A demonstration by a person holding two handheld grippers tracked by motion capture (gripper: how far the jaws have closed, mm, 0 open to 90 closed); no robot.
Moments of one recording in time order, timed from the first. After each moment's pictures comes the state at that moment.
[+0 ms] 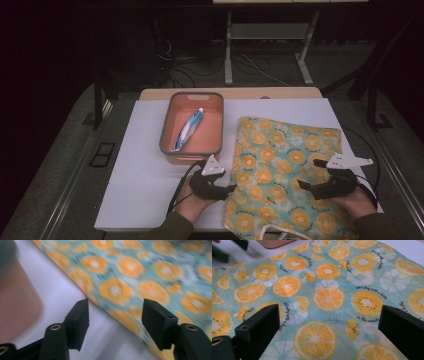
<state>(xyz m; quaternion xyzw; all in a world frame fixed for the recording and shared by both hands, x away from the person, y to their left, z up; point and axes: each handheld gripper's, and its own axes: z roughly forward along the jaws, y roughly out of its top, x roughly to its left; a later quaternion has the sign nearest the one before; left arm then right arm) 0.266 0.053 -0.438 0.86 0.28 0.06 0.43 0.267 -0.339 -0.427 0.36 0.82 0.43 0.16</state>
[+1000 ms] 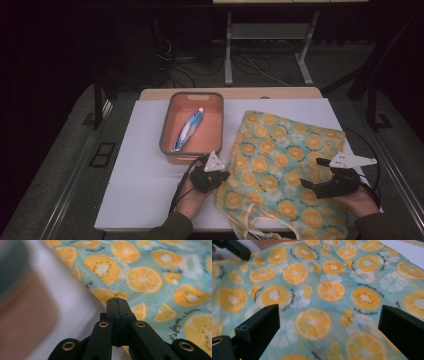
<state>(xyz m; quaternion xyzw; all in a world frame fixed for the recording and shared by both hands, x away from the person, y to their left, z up) 0.300 0.053 -0.441 0.87 0.27 0.12 0.39 0.267 -0.345 -0.423 0.36 0.81 0.43 0.17</state>
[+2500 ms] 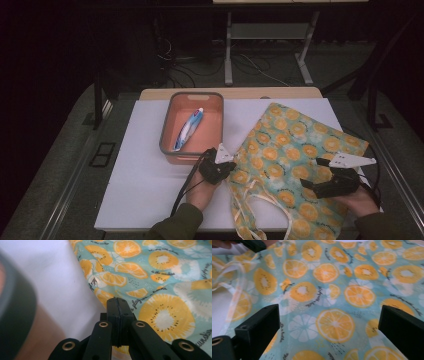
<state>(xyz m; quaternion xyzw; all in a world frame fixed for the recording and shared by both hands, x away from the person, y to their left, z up) 0.320 0.018 -0.444 0.87 0.27 0.15 0.40 0.268 -0.345 -0.425 0.36 0.81 0.42 0.17</state>
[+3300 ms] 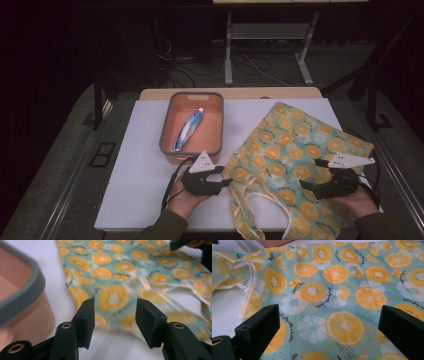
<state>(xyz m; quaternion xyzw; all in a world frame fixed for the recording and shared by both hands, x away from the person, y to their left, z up) 0.270 0.079 -0.416 0.84 0.25 0.08 0.47 0.267 -0.342 -0.423 0.36 0.82 0.42 0.16</state>
